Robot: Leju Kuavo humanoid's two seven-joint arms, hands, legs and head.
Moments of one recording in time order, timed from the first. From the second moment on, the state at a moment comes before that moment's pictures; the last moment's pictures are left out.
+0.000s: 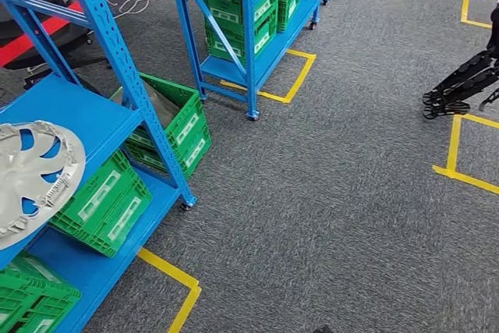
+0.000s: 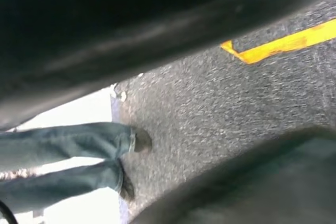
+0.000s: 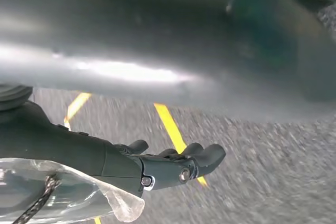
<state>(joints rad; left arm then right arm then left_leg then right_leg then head) -0.04 -0.18 0.50 -0.21 -1.17 0.37 0.07 -0.10 0.01 1.55 -0.13 -1.12 -0.32 -0.13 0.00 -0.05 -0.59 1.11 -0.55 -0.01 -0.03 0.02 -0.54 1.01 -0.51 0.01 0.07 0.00</state>
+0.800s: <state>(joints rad) -0.04 -0.19 0.52 -0.21 -1.16 0.35 0.07 -0.10 0.01 1.55 -0.13 -1.00 -0.38 -0.12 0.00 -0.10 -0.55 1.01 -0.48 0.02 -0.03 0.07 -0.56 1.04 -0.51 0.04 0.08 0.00</state>
